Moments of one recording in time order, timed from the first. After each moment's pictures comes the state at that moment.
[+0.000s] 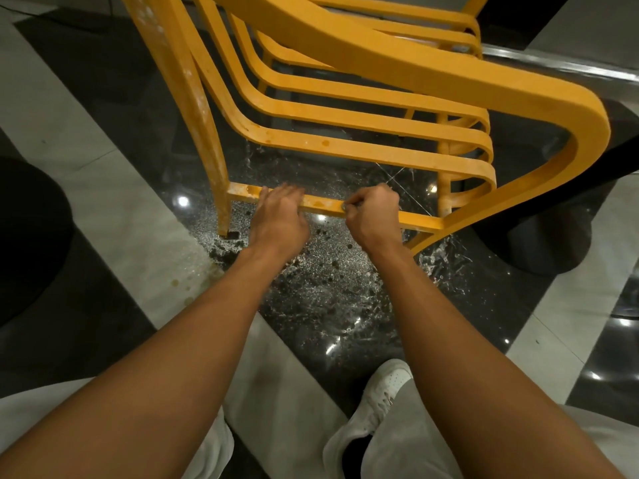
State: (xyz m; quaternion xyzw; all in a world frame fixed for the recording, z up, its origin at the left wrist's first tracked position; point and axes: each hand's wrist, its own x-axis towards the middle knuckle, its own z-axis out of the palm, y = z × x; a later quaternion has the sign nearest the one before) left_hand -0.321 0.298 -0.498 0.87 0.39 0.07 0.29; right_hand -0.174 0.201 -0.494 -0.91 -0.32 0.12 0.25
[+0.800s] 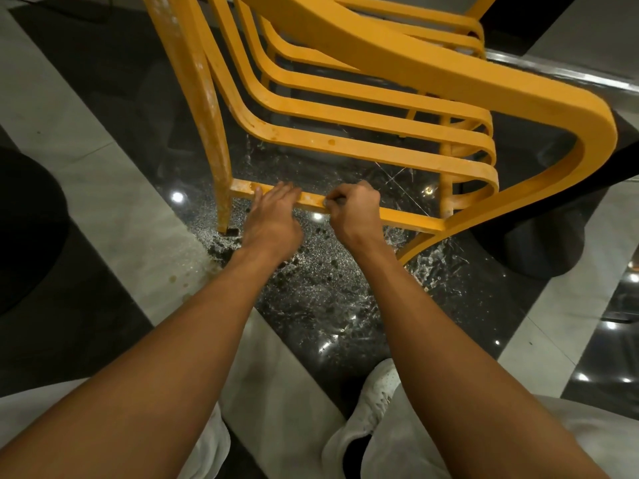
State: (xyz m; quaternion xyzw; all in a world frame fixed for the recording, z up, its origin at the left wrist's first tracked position) left_hand -0.335 0.306 -0.509 0.87 0.39 0.05 0.29; right_hand -0.199 0.221 -0.493 -0.89 -0.36 0.13 0.26
